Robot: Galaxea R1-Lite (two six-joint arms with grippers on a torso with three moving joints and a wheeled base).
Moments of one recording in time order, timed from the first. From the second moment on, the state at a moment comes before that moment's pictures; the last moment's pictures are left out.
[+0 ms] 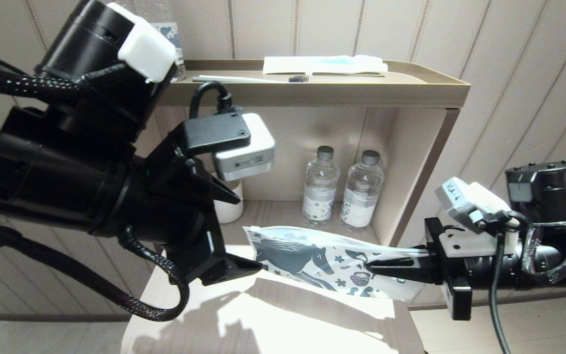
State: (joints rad) left arm -0.82 1.56 -1.47 0.63 -0.05 0.50; right arm 0.32 1.46 -0.72 -0.30 0.88 -0.46
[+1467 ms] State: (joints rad) left arm -0.68 1.49 -0.96 0.05 -0.32 0.25; right arm 0.29 1.46 -0.79 -0.20 1.05 -0.35
